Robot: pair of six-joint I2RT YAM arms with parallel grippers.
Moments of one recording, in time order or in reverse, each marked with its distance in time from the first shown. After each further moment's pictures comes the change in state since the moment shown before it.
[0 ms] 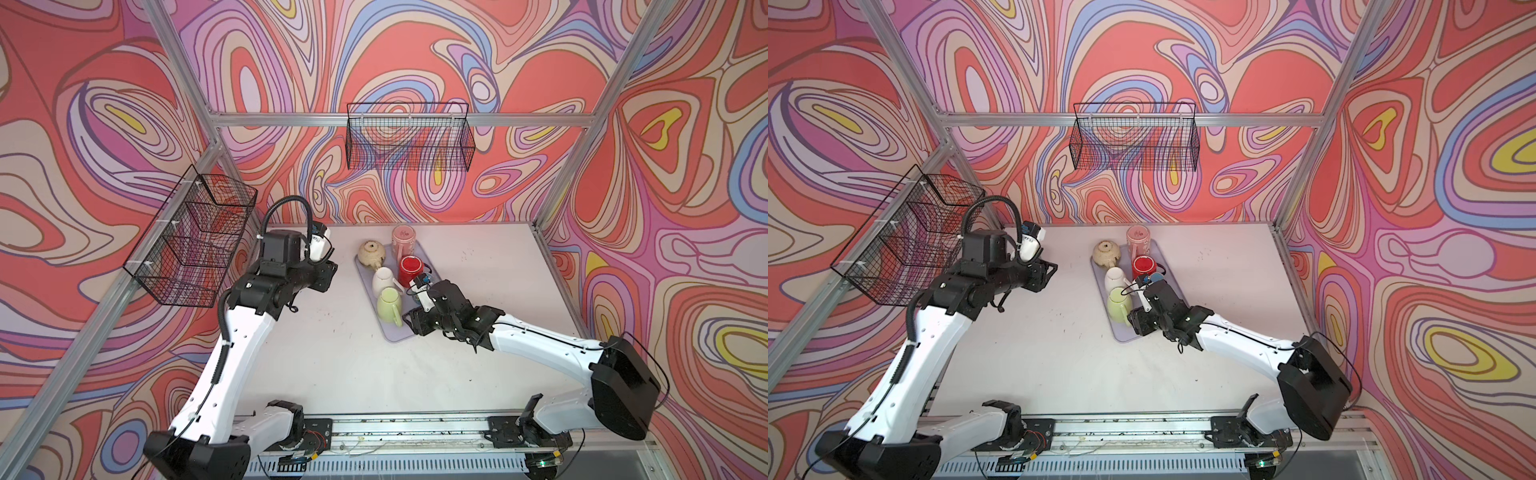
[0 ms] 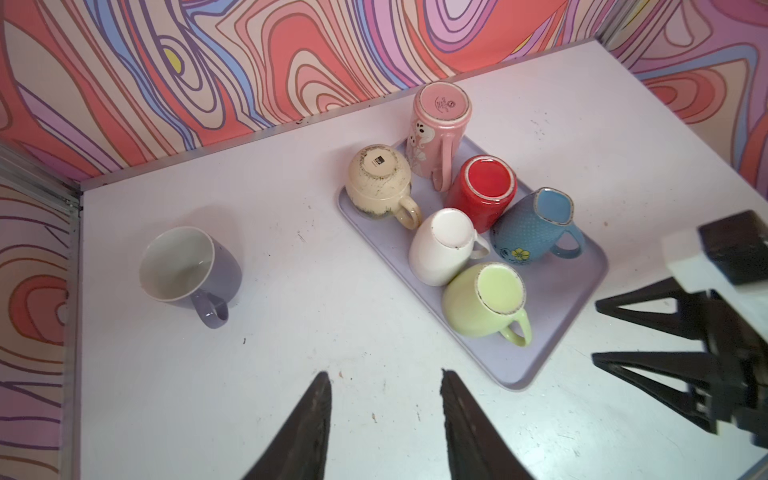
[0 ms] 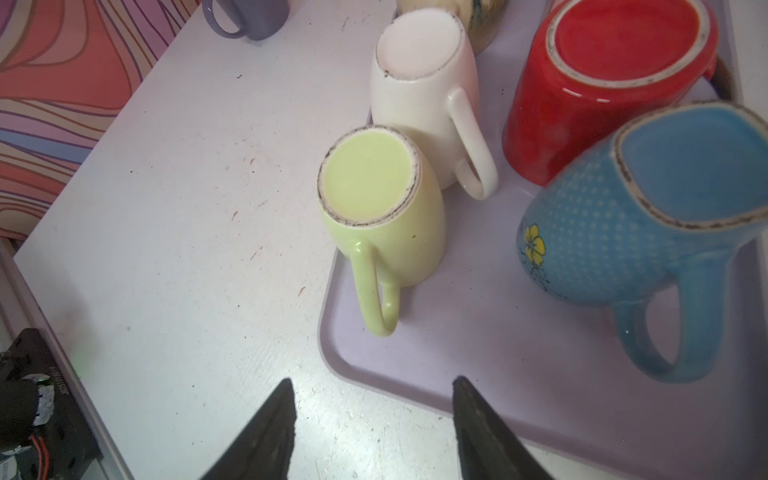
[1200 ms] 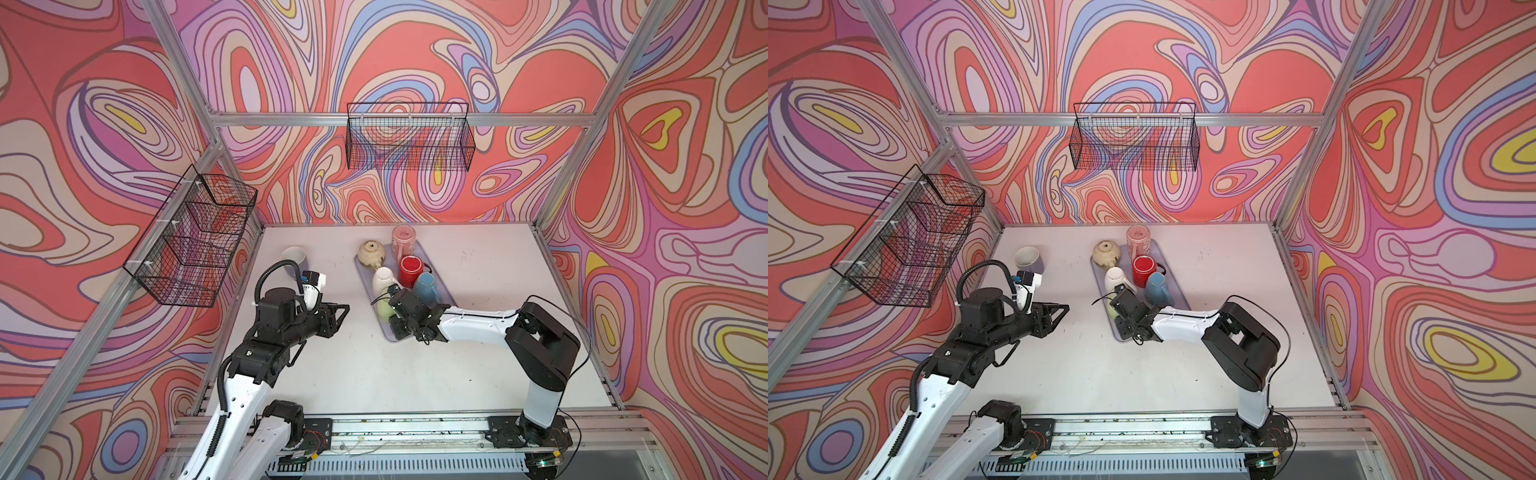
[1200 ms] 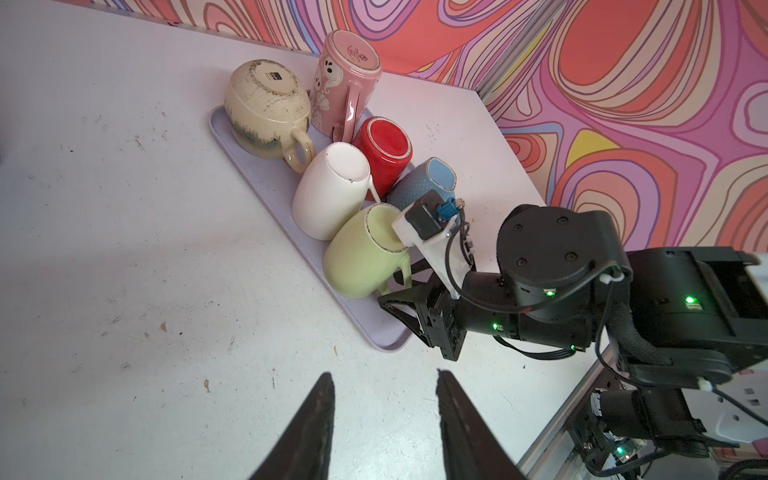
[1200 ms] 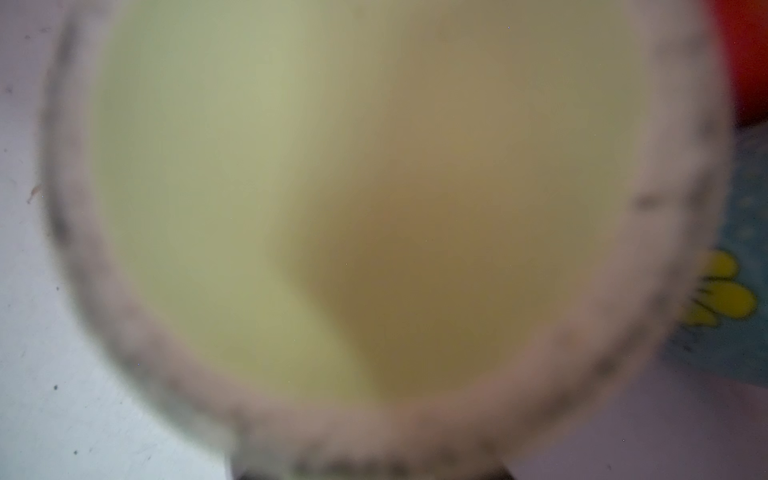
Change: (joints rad) left arm -0.004 -0.381 -0.528 0.251 0.272 -0.352; right arm 0.089 0.415 0.179 0.026 0.198 0.027
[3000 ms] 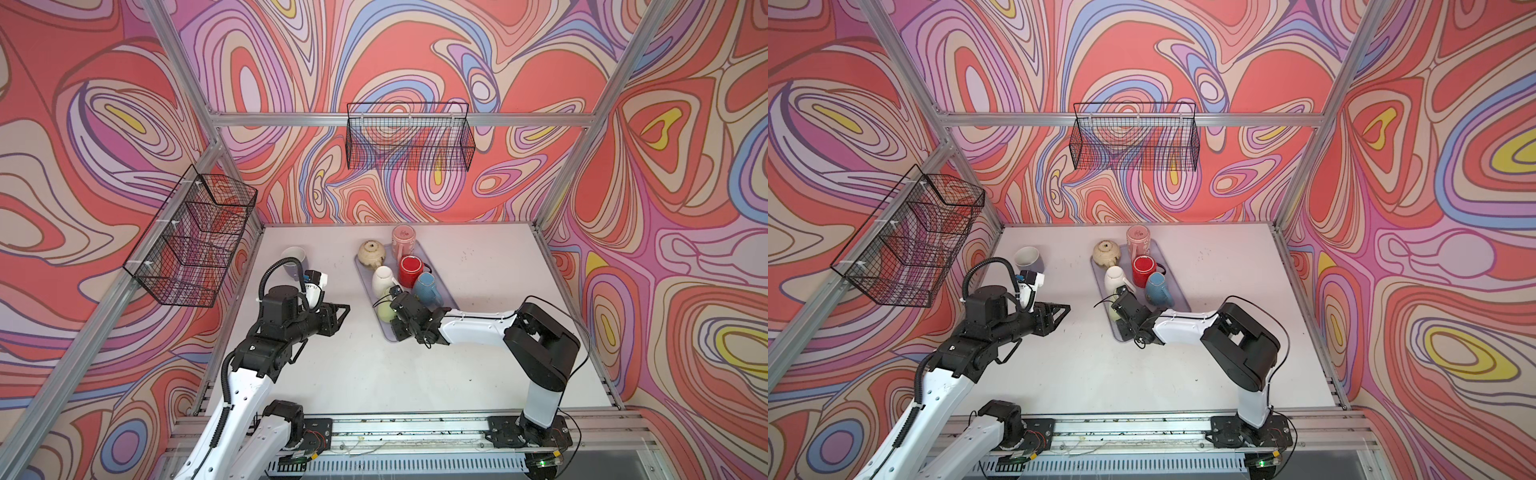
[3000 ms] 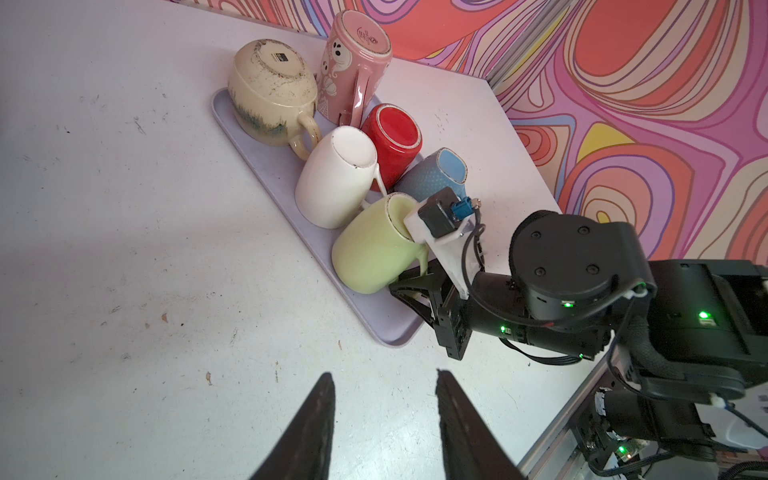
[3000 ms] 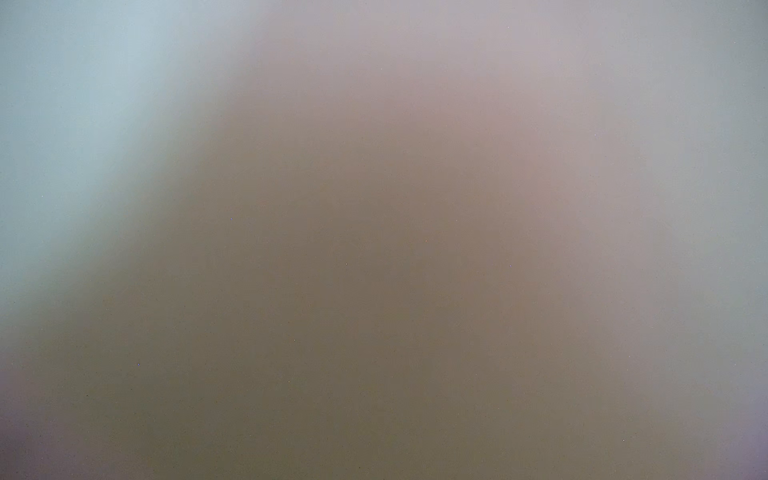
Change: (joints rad) left arm 0.000 0.040 0.000 0.000 -0.005 0.001; right arm 0.002 -0.010 -0.050 0.052 0.018 0.006
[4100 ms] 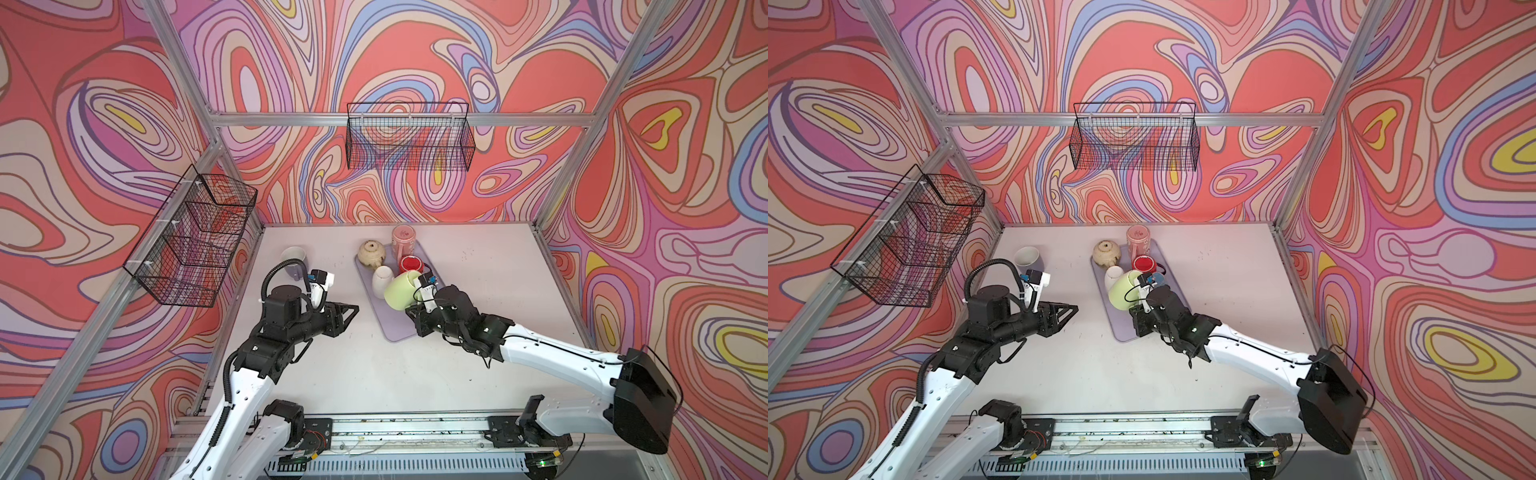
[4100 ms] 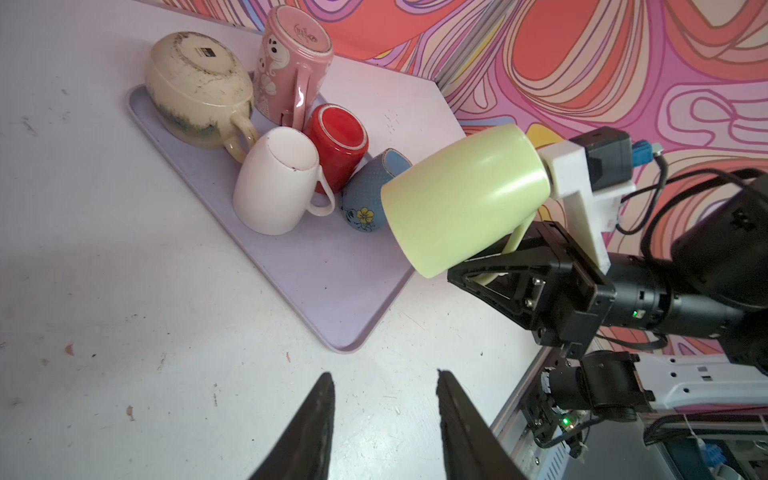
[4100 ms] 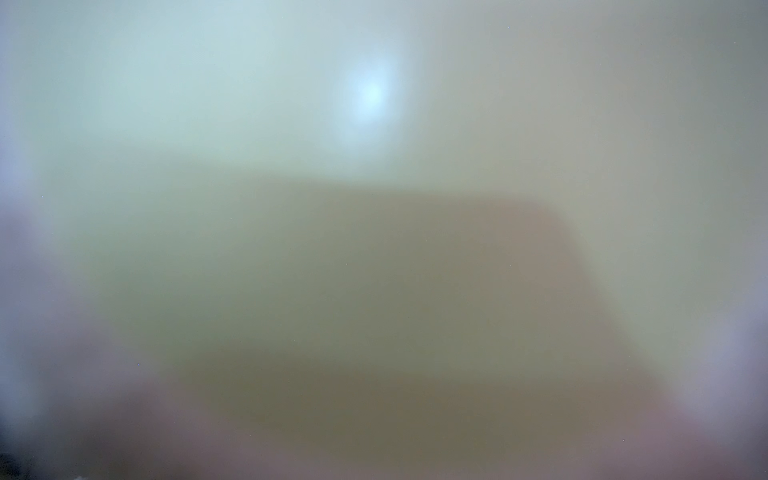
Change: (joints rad) left arm -0.039 -0.003 -0.024 0.090 0.117 -0.076; right arm -0.048 -0.549 -0.216 0.056 -0.174 0.065
